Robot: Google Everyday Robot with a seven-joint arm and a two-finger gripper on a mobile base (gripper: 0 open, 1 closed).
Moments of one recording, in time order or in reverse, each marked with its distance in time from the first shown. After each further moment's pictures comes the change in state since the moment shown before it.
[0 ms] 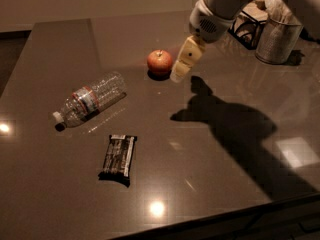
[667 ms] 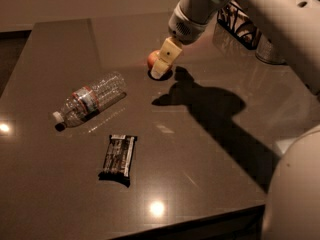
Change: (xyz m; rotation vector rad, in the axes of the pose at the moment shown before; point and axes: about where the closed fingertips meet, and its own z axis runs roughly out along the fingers) arm -0.038 -0.025 0.052 -0.026 -0.022 0.057
